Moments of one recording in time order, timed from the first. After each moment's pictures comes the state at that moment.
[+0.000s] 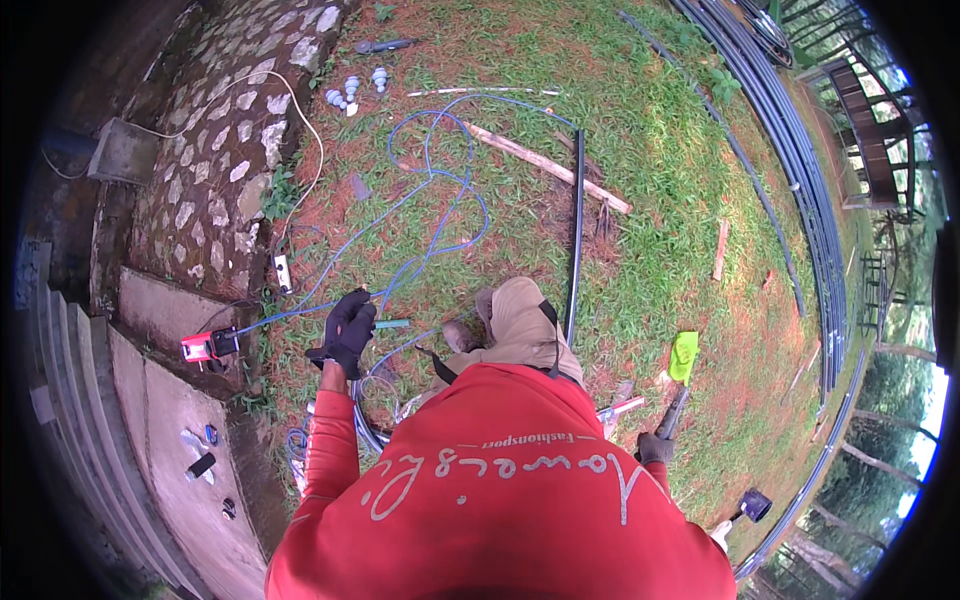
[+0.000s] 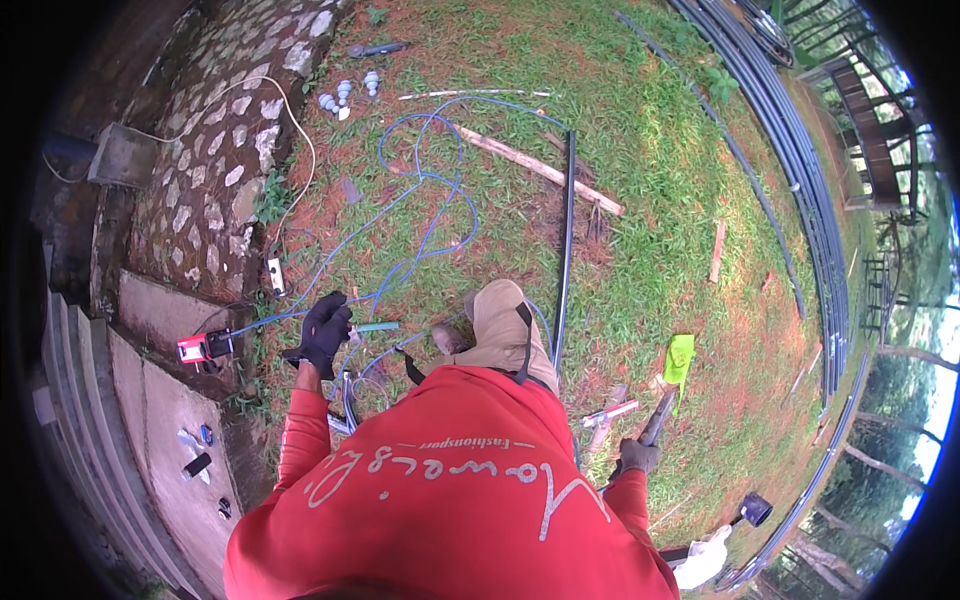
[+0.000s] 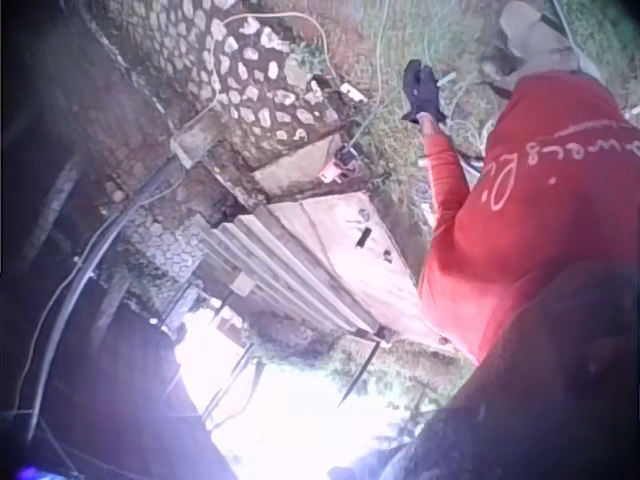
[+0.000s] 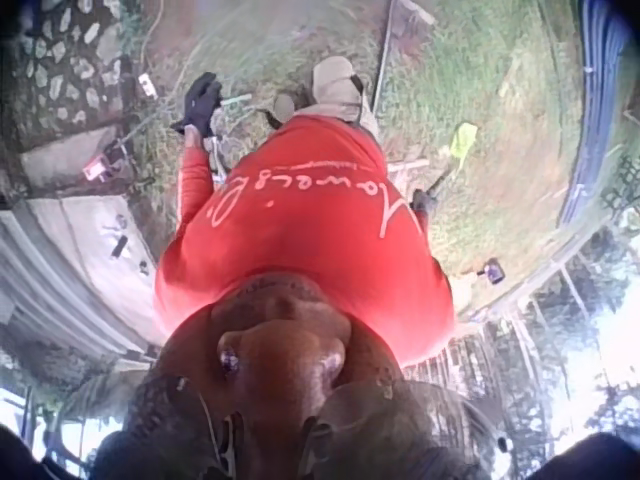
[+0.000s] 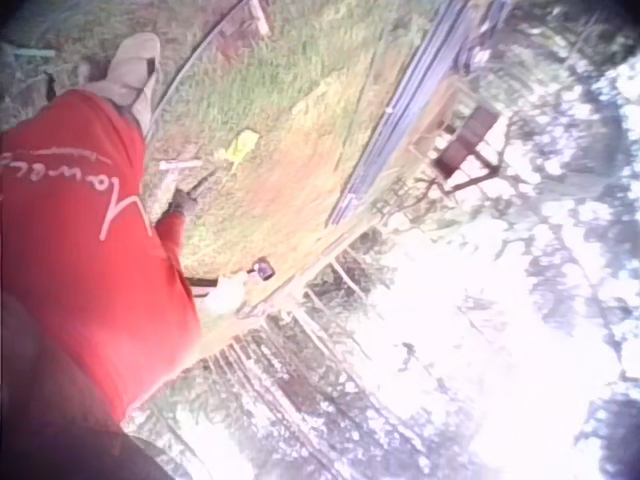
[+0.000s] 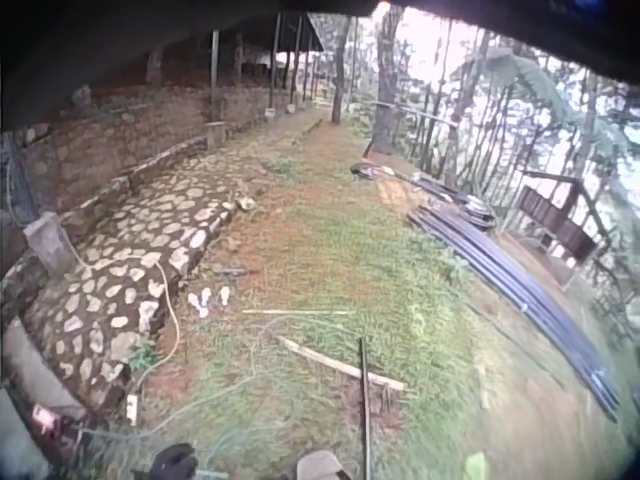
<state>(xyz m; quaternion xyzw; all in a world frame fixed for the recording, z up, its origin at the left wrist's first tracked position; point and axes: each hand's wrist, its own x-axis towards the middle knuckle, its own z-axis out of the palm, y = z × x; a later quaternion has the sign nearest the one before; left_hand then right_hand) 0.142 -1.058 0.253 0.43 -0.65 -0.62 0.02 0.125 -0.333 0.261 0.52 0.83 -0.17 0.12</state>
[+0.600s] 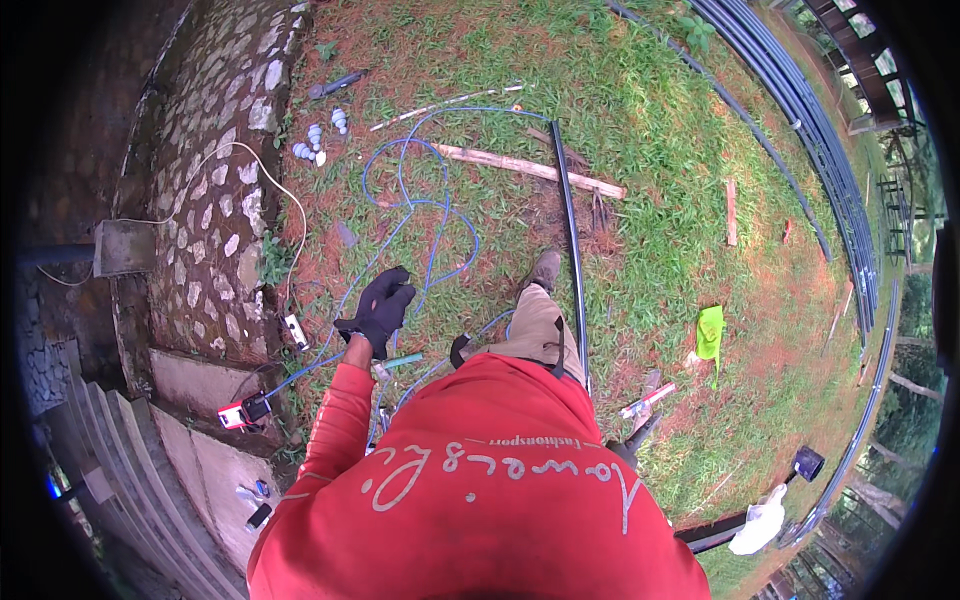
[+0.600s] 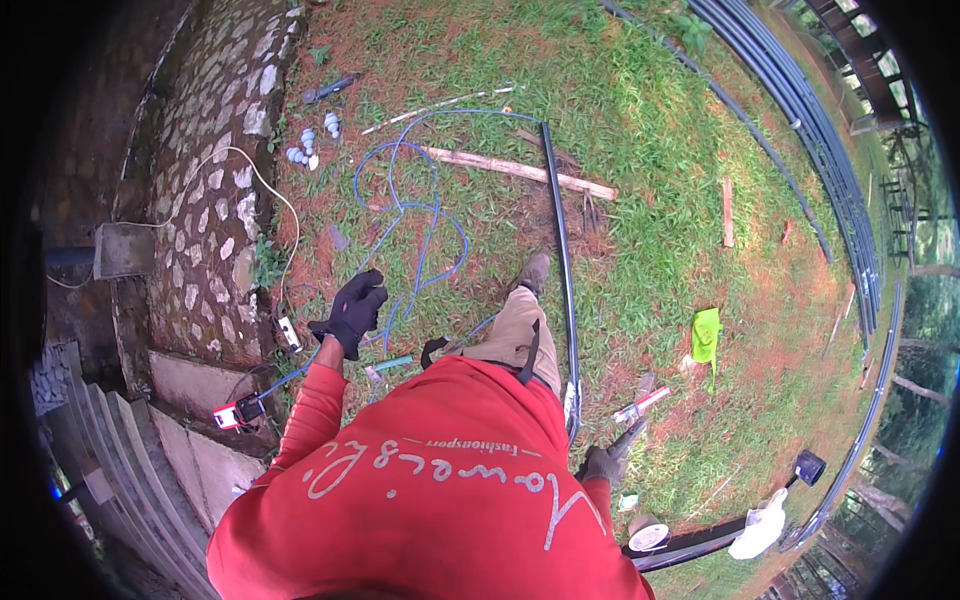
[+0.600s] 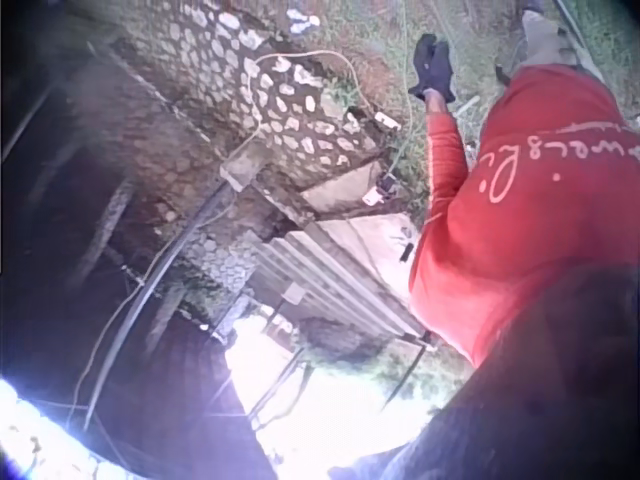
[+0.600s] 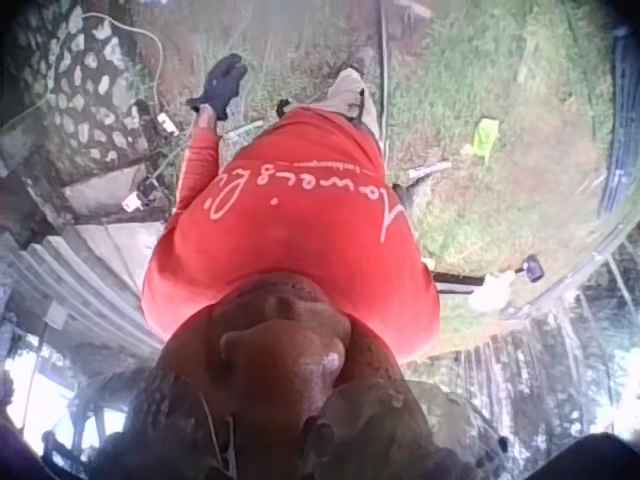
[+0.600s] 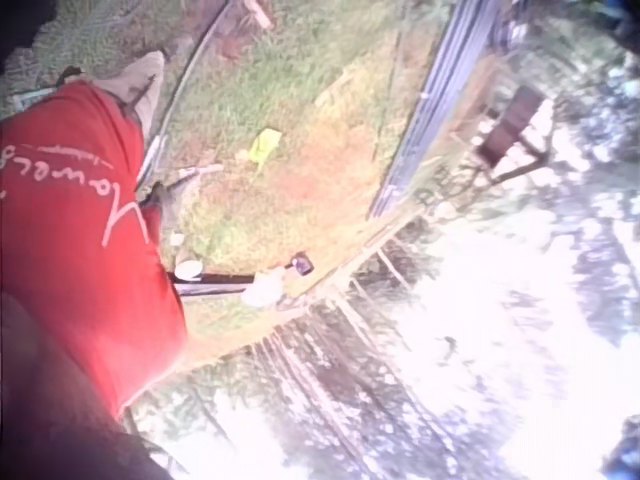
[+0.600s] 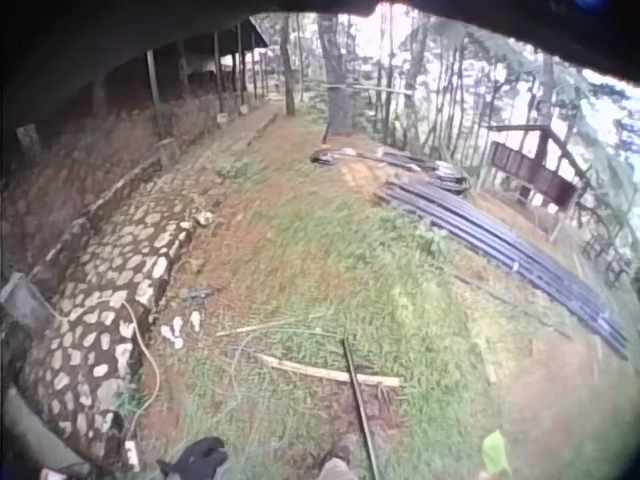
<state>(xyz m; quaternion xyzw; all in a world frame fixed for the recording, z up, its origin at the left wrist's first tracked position) -0.099 -1.011 0.244 0.30 -0.75 -0.57 -0.10 0.052 -0.417 0.213 0.56 0.78 -0.25 0.14</state>
